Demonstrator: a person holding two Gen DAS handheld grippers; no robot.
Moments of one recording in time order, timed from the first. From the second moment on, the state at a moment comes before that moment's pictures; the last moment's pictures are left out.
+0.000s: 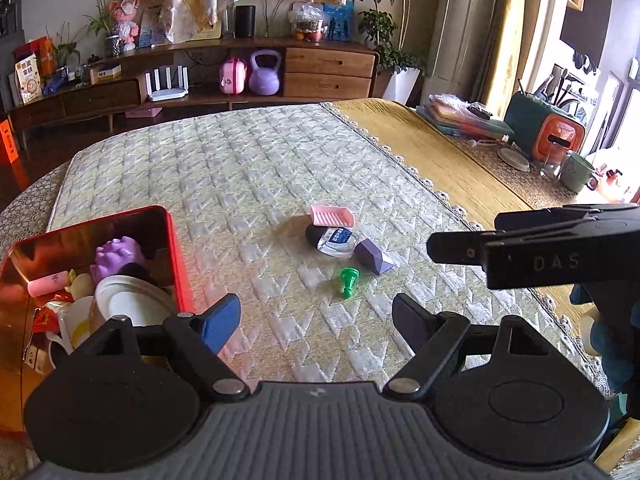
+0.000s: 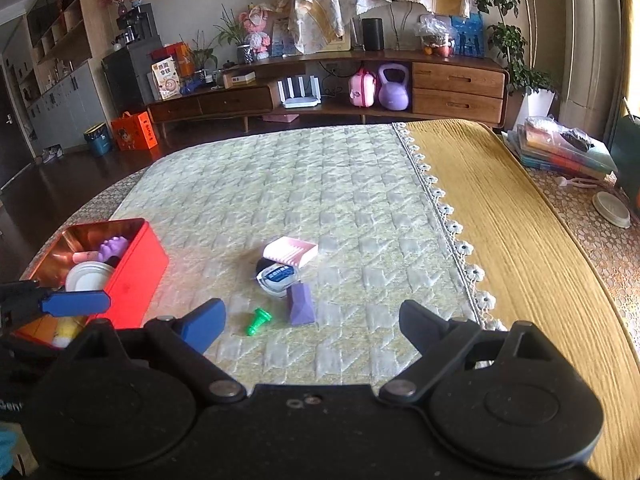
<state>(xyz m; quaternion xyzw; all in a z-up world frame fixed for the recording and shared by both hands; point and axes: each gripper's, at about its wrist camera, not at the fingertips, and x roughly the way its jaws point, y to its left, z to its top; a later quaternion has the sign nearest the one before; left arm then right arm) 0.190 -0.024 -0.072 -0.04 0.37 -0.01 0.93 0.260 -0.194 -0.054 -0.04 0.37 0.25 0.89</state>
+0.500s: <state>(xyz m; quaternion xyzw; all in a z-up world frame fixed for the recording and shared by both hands) 0.236 -0.048 -0.114 -0.03 0.38 -0.01 0.93 0.302 -0.172 -0.093 -0.05 0.42 0.25 0.87</state>
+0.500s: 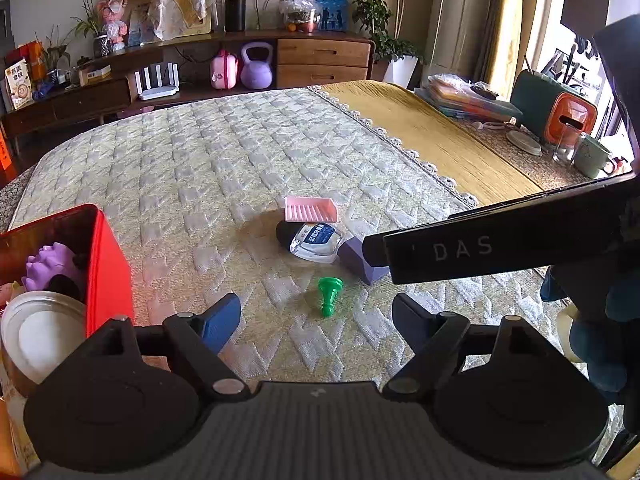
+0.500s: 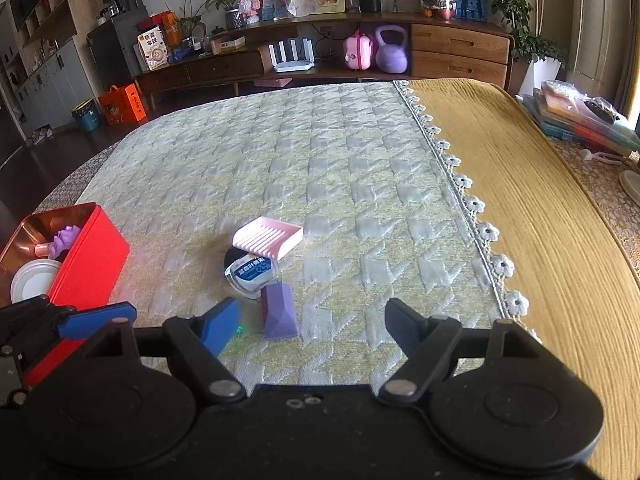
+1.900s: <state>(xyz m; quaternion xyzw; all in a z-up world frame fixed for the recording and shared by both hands) 0.250 -0.058 -0.113 -0.01 0.38 -0.05 0.92 0.278 -0.194 -0.089 0.00 0.41 0.27 0.87</state>
